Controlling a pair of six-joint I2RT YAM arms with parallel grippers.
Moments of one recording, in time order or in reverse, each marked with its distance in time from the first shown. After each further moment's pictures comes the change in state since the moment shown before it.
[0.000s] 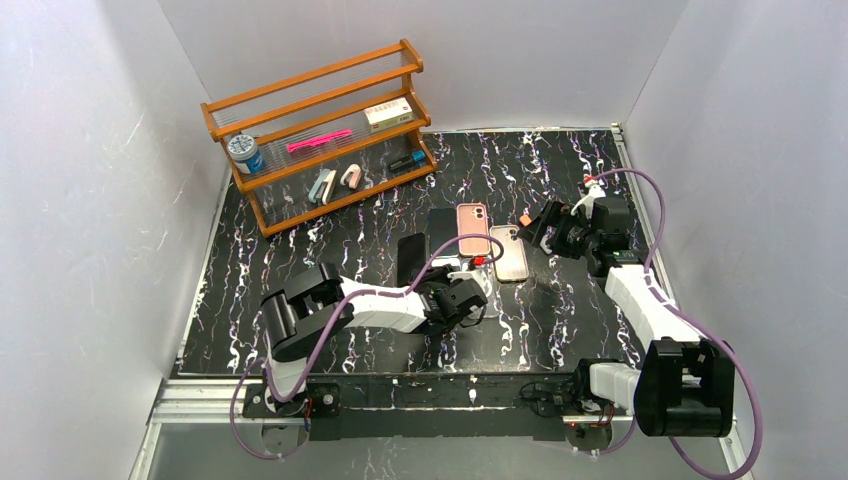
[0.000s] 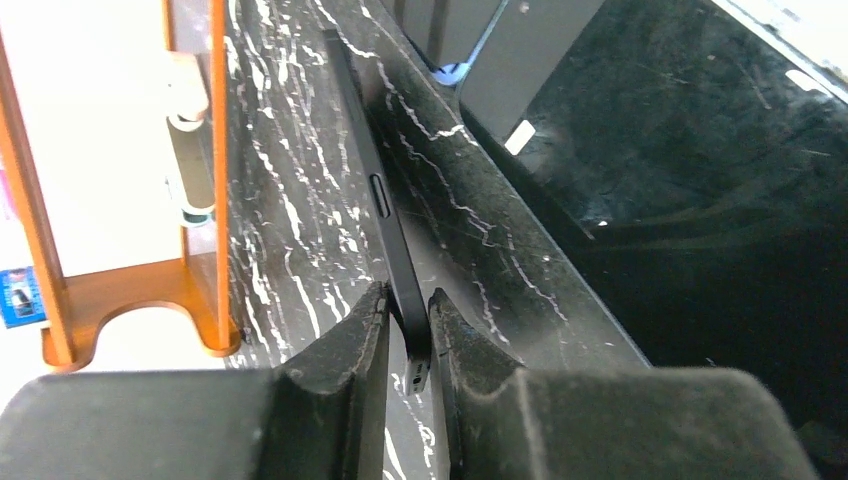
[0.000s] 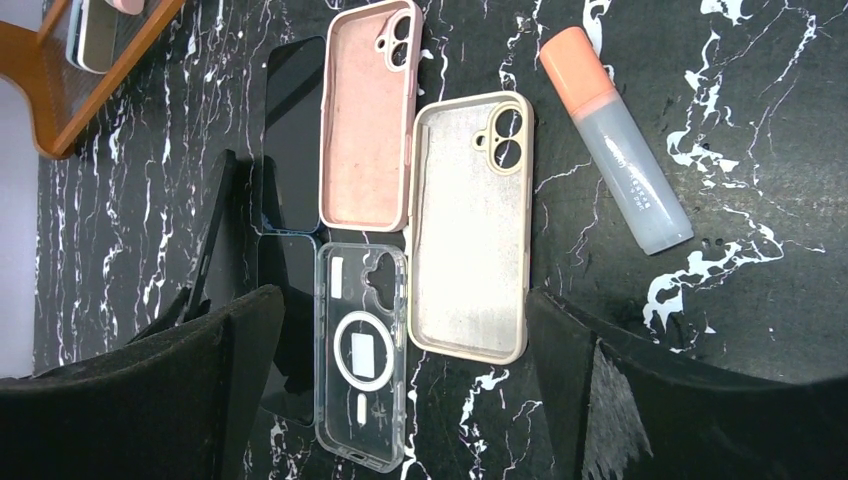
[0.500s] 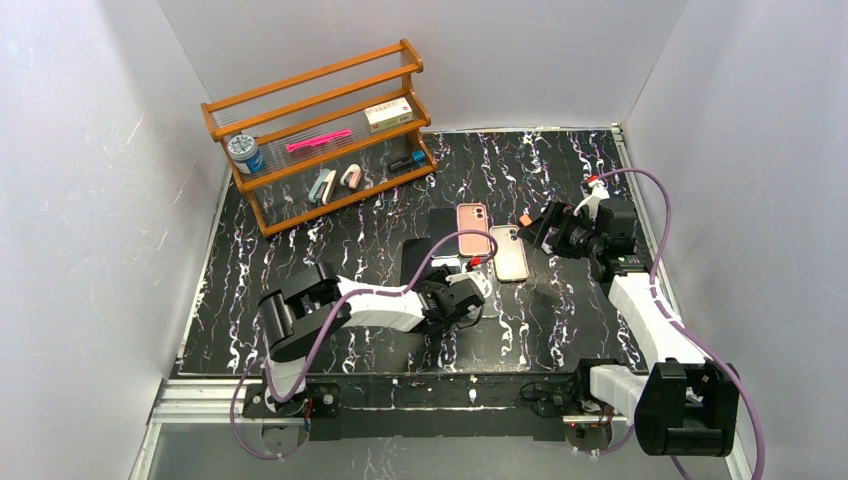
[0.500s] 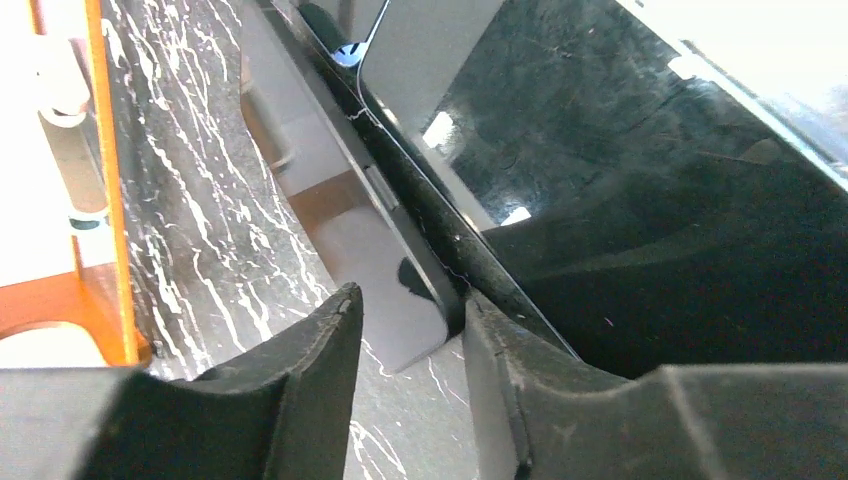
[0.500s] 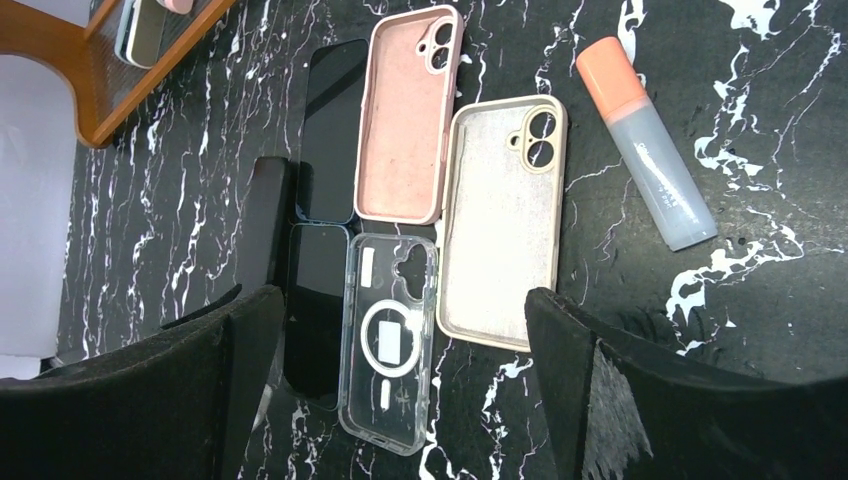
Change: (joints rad) left arm 0.002 0.001 -0.005 -0.043 0.132 -0.108; right arm 0.000 -0.087 0.000 -0.038 -0.034 0.008
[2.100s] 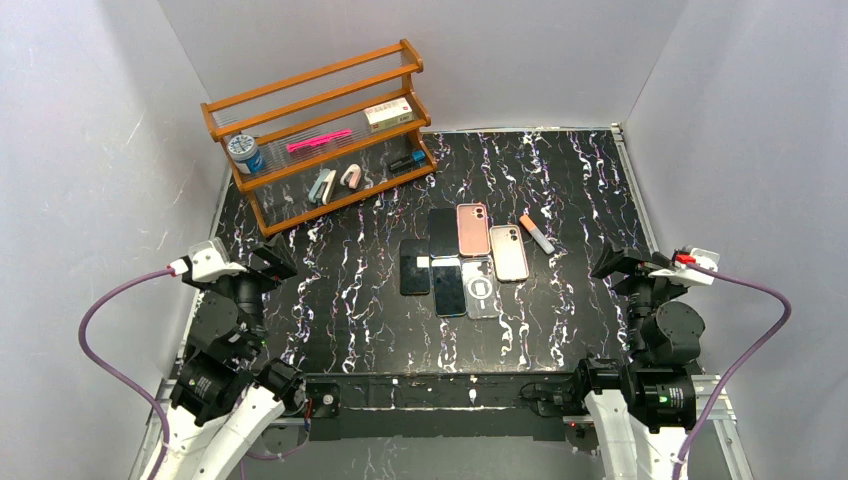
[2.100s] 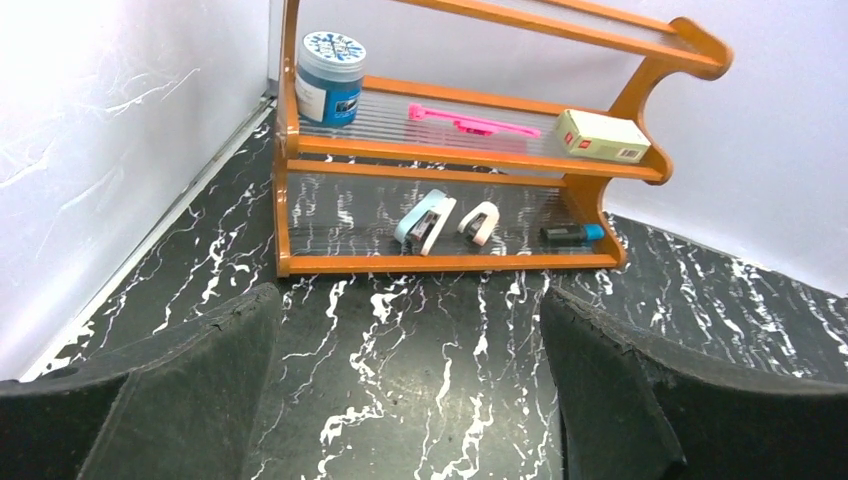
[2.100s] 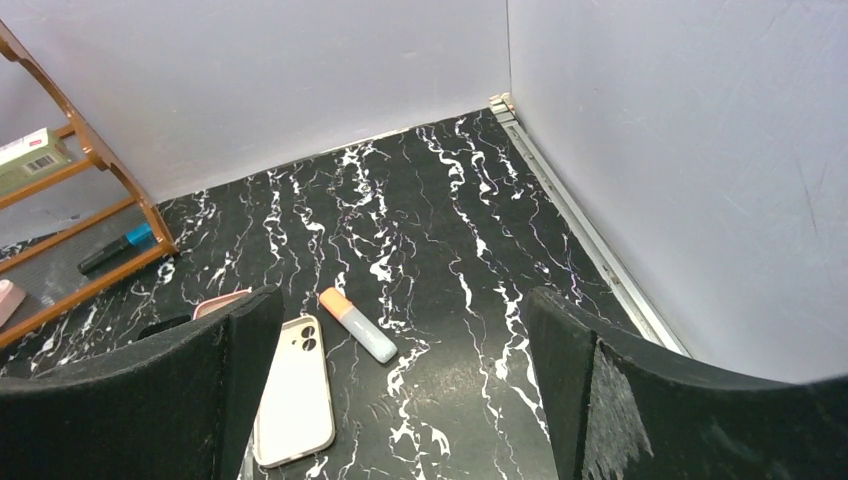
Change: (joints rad) left arm 0.661 -1.605 -0.290 -0.156 0.089 -0.331; right arm 0.000 -0.922 -0.012 -0.292 0.687 -0.229
